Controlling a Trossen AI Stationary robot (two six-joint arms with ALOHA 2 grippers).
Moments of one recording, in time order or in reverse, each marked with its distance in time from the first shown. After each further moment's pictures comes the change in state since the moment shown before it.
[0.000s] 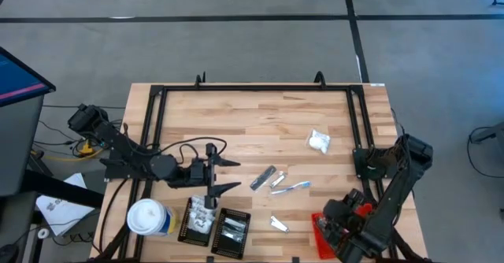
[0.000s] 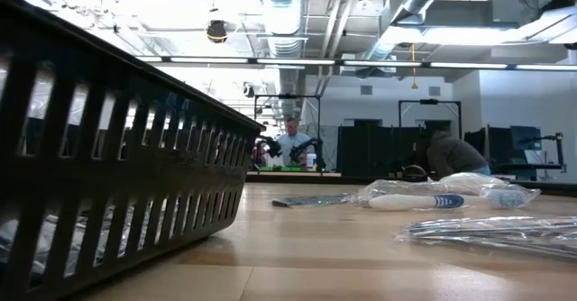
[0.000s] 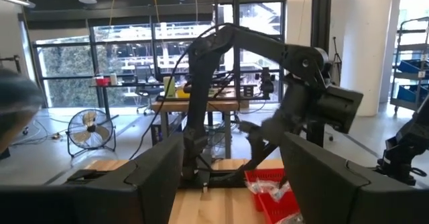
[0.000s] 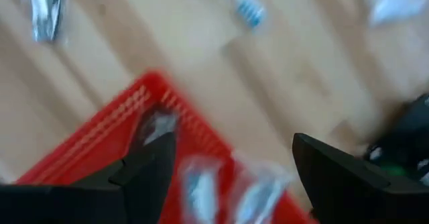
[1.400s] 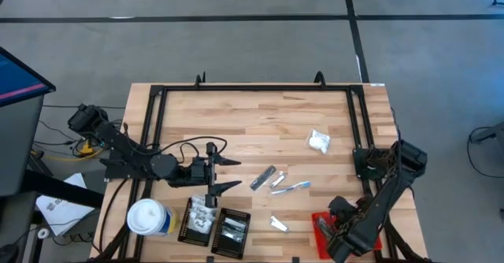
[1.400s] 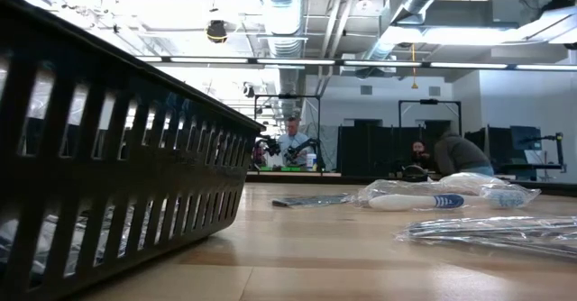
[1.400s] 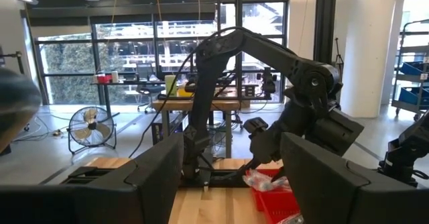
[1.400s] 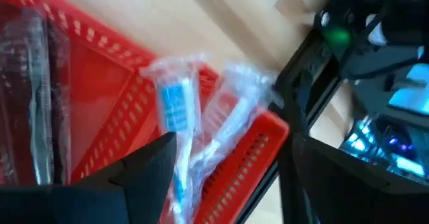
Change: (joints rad) left arm 0.008 0.000 0.000 -0.003 0.000 -0.015; right arm -0.037 0.081 -0.023 -0.120 -0.441 0.138
